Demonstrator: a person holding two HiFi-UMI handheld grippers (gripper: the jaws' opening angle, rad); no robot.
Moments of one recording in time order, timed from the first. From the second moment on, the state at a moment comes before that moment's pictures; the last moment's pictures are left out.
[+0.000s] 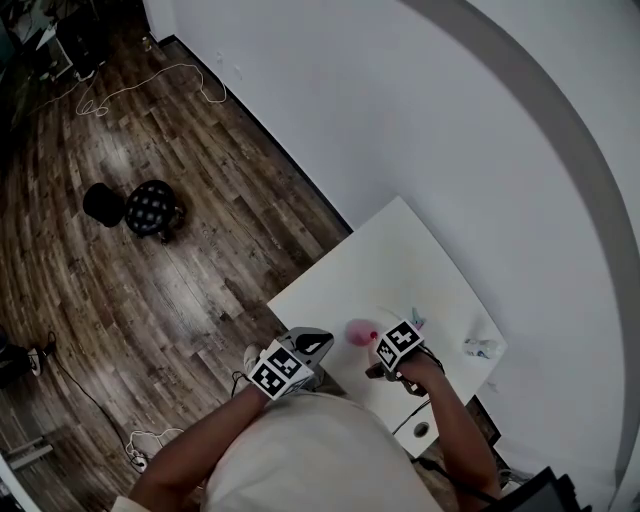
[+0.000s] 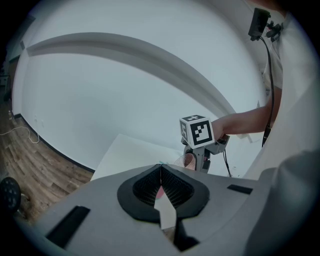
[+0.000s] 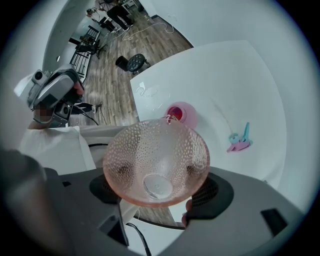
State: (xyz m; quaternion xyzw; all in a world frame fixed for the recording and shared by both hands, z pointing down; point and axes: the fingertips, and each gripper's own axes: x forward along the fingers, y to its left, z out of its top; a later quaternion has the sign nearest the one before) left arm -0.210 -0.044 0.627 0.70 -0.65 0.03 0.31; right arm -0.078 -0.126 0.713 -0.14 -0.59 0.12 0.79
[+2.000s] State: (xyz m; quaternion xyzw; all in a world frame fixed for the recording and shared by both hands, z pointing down) left arm -0.216 -0.037 0.627 0.70 -0.64 0.02 0.31; right arm -0.080 -0.125 0.704 -0.15 -0.55 0.12 0.81
